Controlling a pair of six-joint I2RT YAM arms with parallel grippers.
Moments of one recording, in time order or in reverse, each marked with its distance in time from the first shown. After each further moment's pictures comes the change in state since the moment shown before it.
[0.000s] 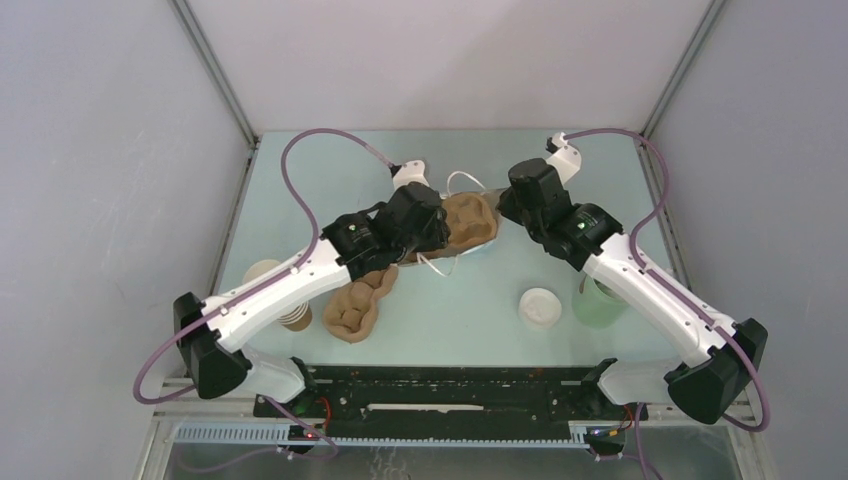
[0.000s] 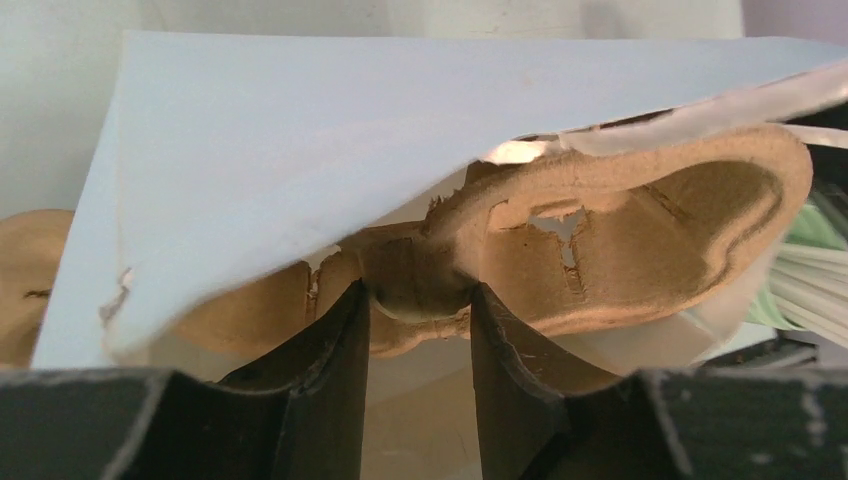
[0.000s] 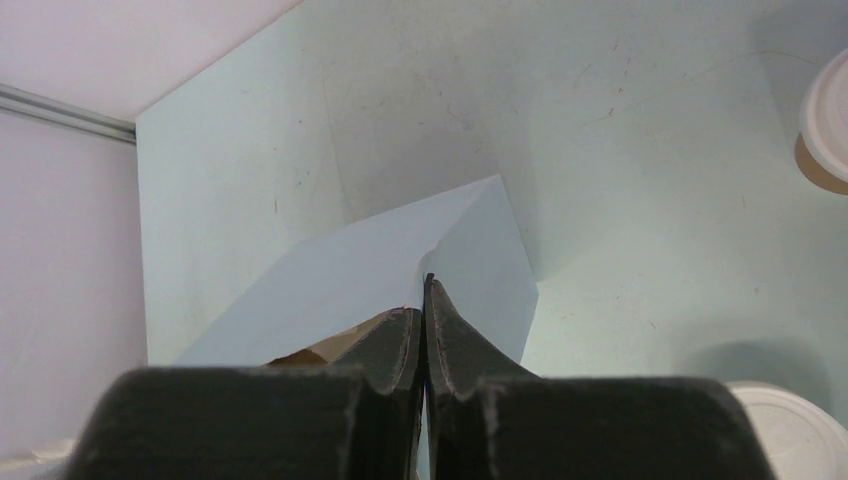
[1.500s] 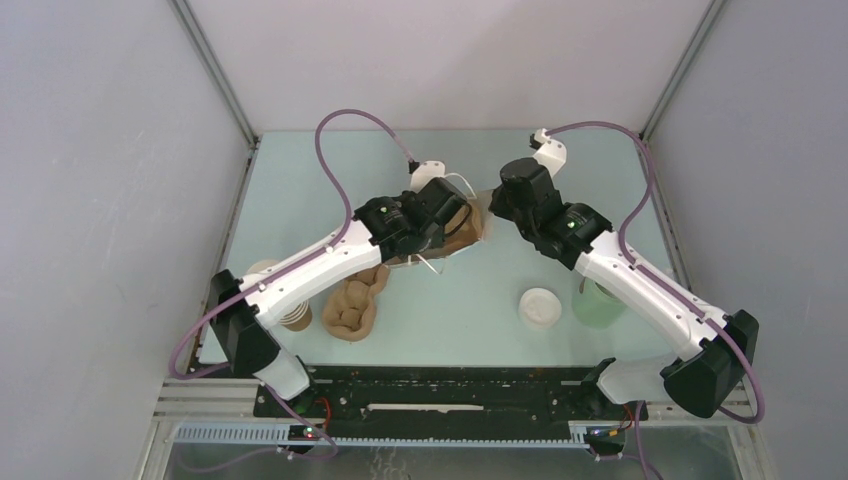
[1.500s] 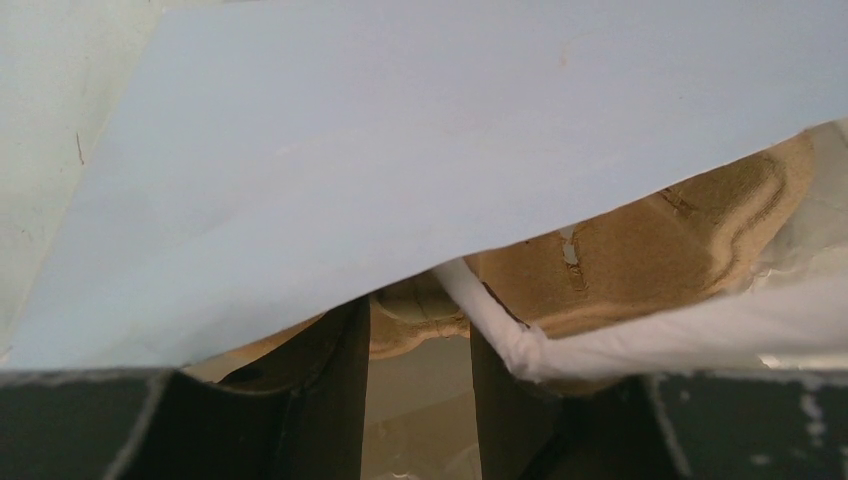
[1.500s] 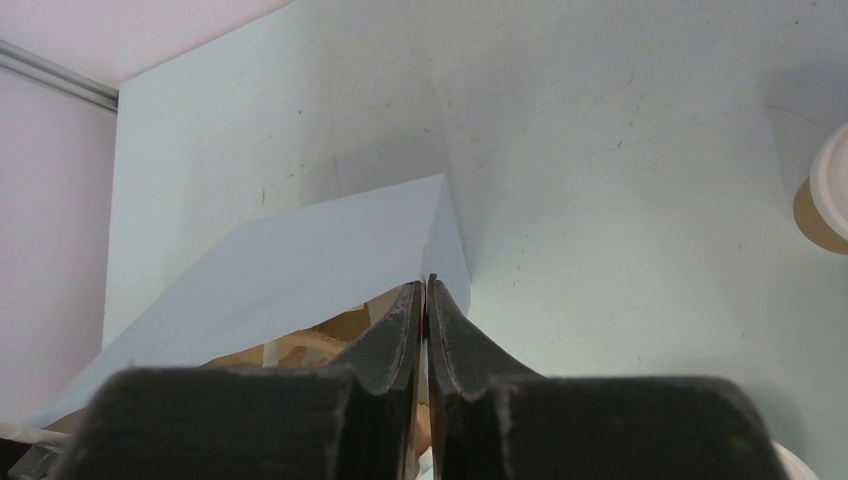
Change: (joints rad) left arm 0.000 0.197 0.170 -0.229 -0.167 0.120; right arm 0.025 0.035 -0.003 0.078 0.002 -0.134
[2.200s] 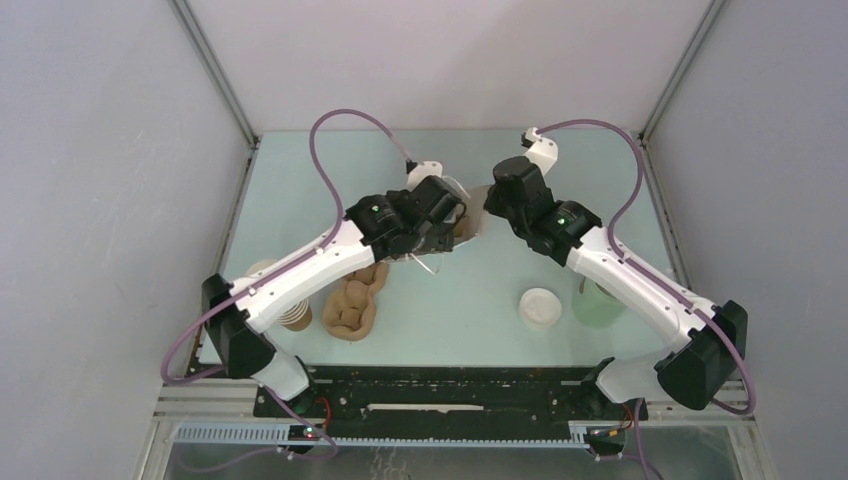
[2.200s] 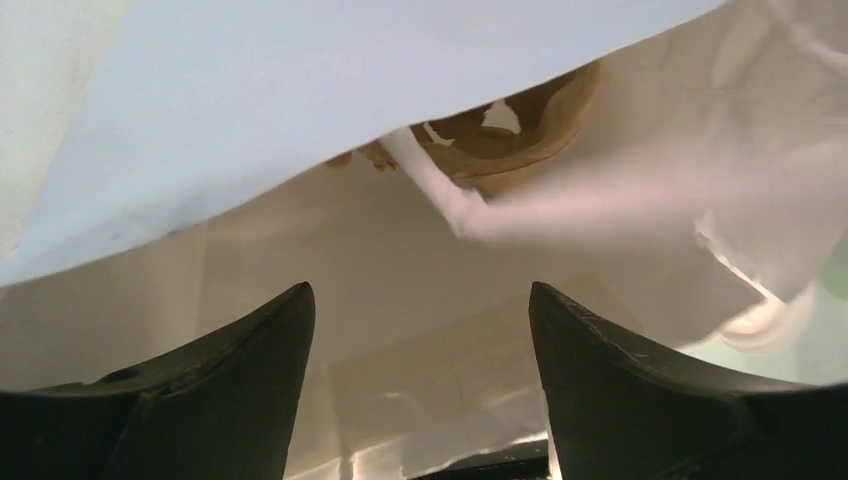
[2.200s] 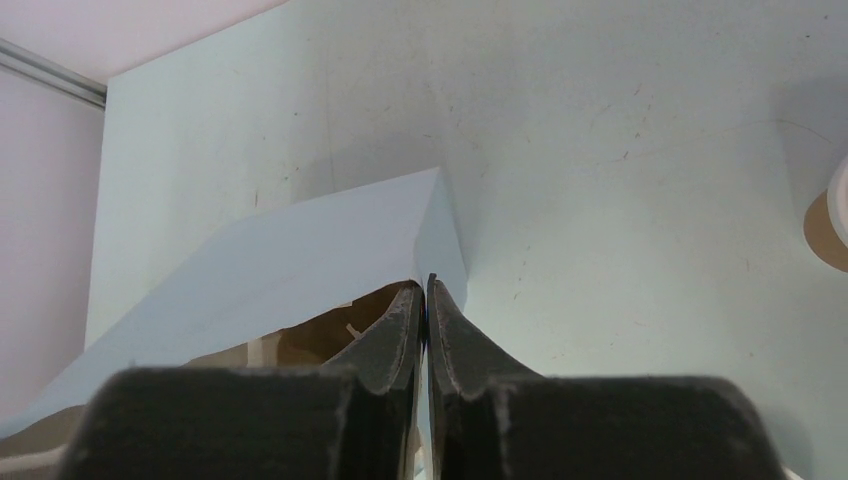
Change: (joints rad) left arm 0.001 -0.019 0.013 -0.060 0.042 0.011; right arm 0.007 0.042 0.000 0.051 0.001 -0.030
